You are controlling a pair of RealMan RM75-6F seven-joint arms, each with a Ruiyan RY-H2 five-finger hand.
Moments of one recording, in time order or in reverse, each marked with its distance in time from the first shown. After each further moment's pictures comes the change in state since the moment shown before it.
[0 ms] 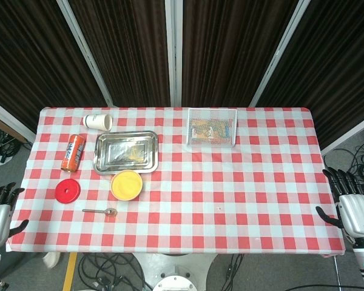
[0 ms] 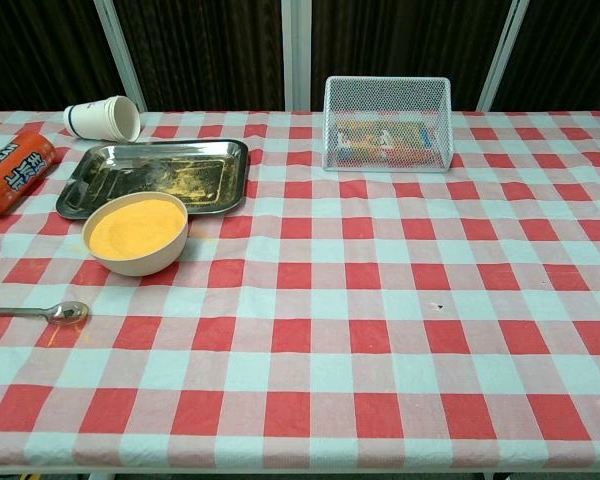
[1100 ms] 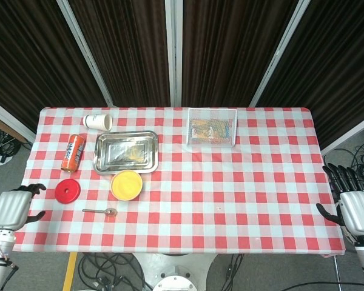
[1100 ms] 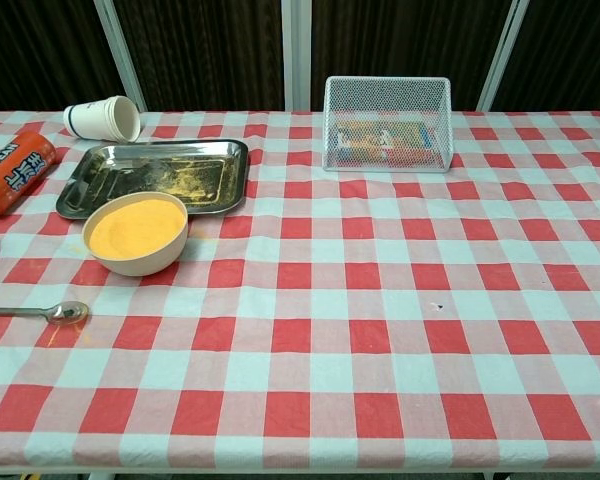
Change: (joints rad) left arm -0.142 -0.007 -0.022 0.059 -0.014 -0.225 -0.067; right arm 0.012 0.022 0.005 -0.003 -0.025 0.022 0.013
